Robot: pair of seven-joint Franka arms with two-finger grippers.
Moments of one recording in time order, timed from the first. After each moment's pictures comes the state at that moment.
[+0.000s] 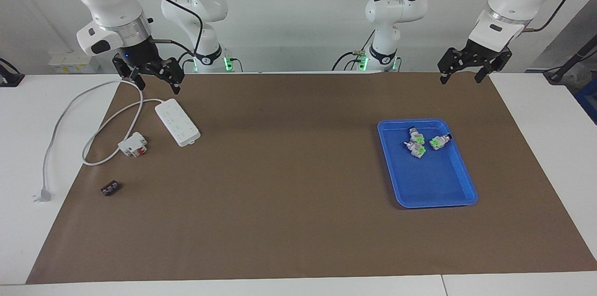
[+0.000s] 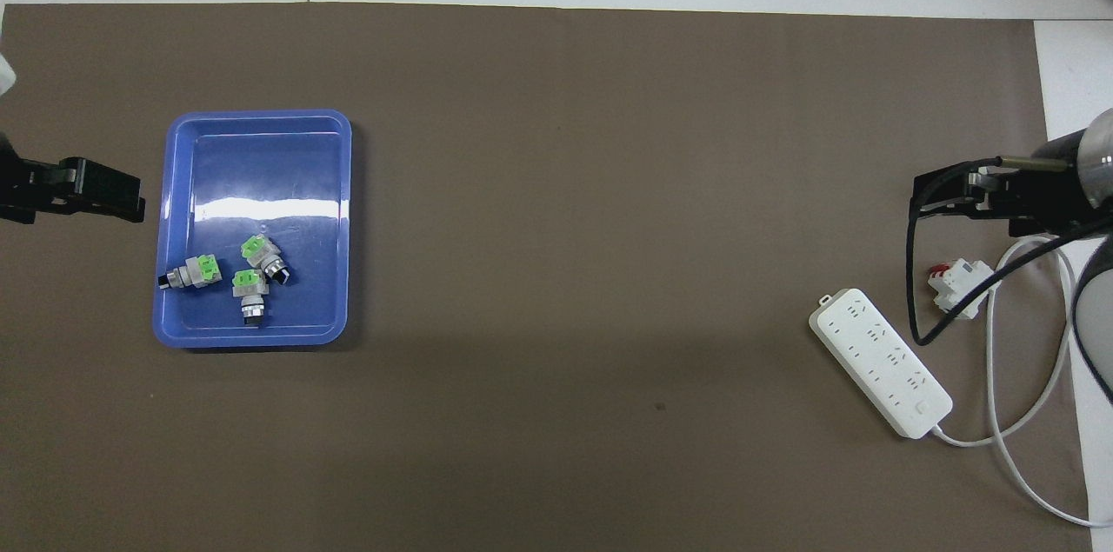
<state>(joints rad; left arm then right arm) 0.06 0.01 -0.15 -1.51 0.01 1.50 -0.04 0.04 -0.04 0.02 -1.65 0.01 1.61 0.24</state>
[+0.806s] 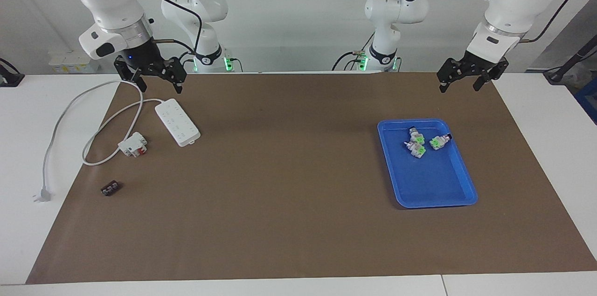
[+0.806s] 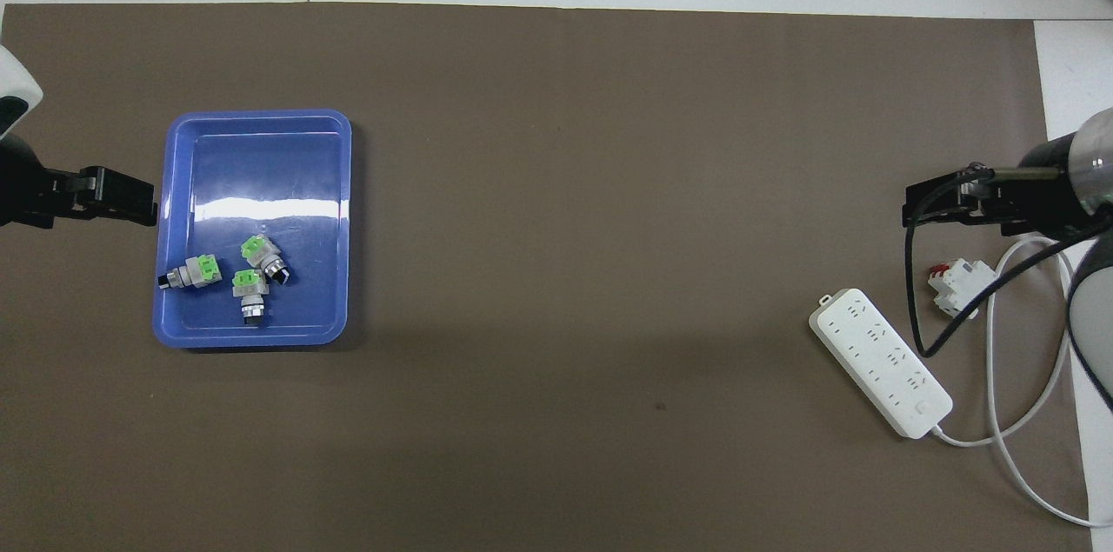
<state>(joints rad) -0.17 -0.03 0.10 -1.63 0.01 1.58 -0.04 0.04 -0.04 0.02 -1.65 0.01 1.62 0.15</state>
